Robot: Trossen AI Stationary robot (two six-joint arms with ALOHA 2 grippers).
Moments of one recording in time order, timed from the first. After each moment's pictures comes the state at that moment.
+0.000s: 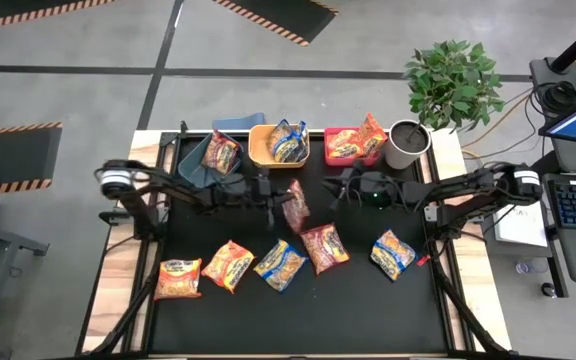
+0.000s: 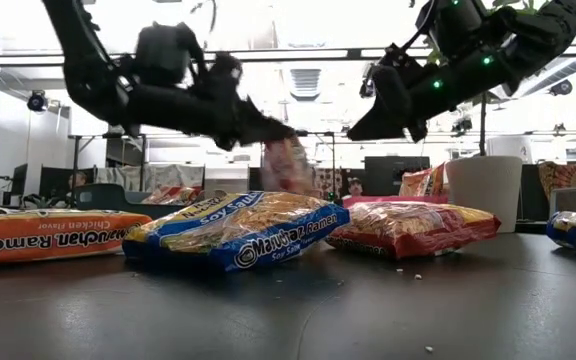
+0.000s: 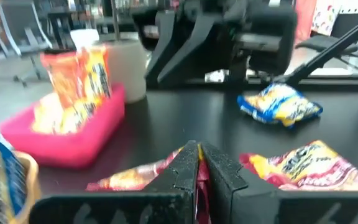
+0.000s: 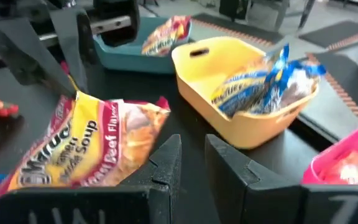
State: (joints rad) left arm 0.18 1.68 0.56 1.00 0.04 0.05; right arm -0.14 1.33 0.54 0.46 0.32 0.10
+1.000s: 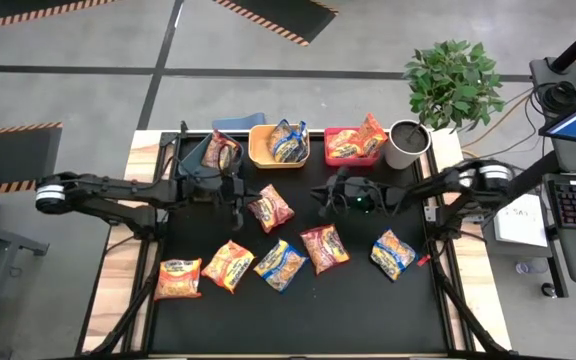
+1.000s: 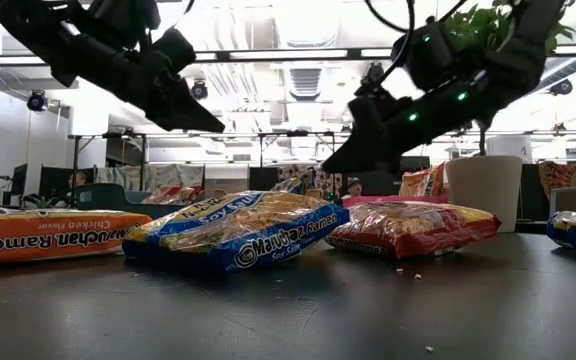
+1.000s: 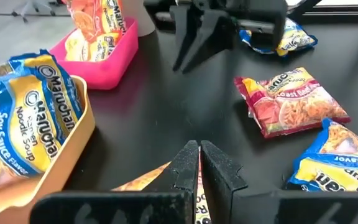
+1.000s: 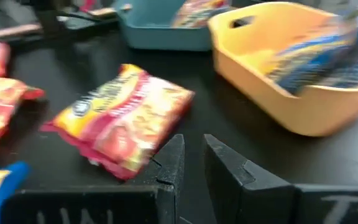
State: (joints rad) left arm 0.18 1.12 0.49 0.20 -0.01 0.06; right arm -0.14 1.61 0.57 0.69 0.19 0.16
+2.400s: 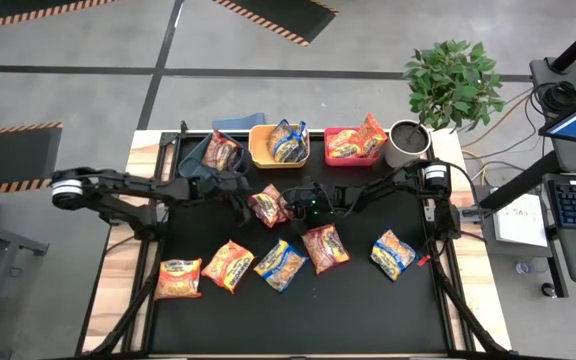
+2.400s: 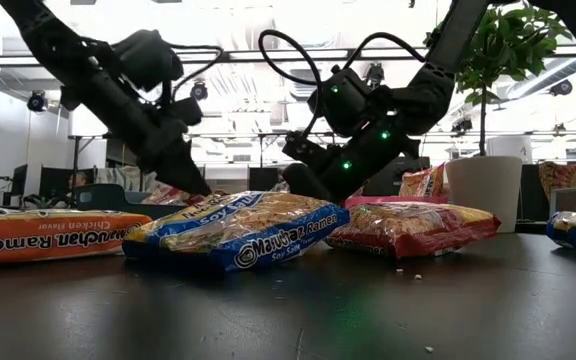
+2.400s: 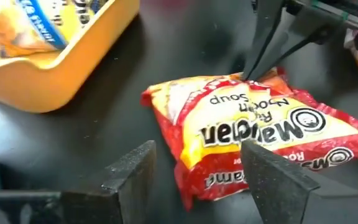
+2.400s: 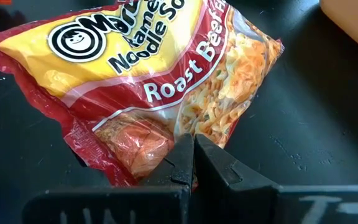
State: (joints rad) left arm 0.25 1.30 0.49 0.09 -0.13 -0.12; right arm -0.15 2.02 0.98 0.40 0.05 0.07
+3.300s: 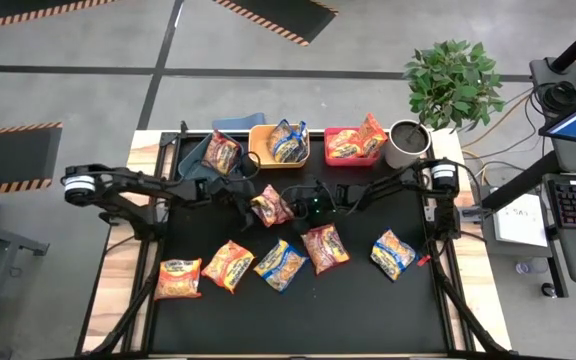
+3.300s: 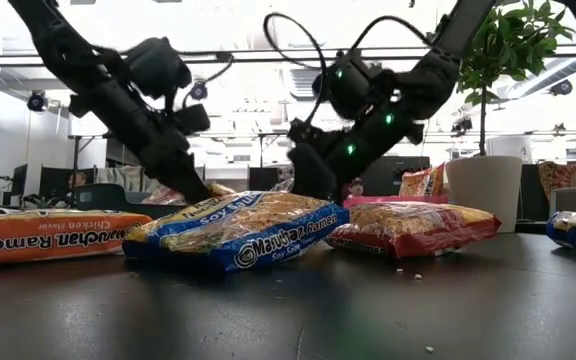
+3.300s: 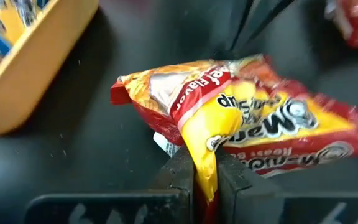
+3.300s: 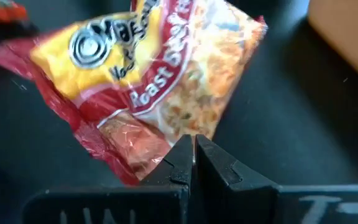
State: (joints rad) left arm 0.24 1.39 0.51 0.15 -0.06 -0.01; right arm -0.15 1.95 0.97 0.36 0.05 0.08
